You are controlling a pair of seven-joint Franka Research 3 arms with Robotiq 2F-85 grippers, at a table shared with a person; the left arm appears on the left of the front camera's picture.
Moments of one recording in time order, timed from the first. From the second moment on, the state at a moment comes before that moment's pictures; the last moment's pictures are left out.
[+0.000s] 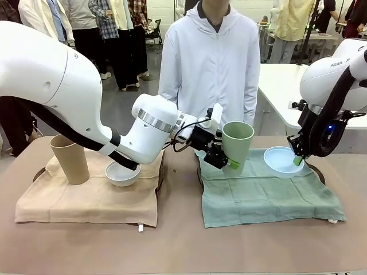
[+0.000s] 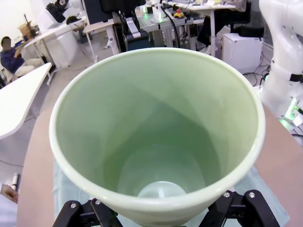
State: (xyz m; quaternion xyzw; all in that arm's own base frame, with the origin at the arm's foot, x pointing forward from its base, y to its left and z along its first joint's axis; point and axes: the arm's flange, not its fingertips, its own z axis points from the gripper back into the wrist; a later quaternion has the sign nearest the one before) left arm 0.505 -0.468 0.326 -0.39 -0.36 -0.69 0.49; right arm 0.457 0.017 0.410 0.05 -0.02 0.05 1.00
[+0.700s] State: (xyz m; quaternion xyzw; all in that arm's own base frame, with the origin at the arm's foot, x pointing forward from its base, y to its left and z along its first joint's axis) left arm 0.520 -0.491 0.292 -0.39 -0.36 -0.70 0.49; right arm 0.485 0.016 0.363 0.06 0.01 0.07 1.00
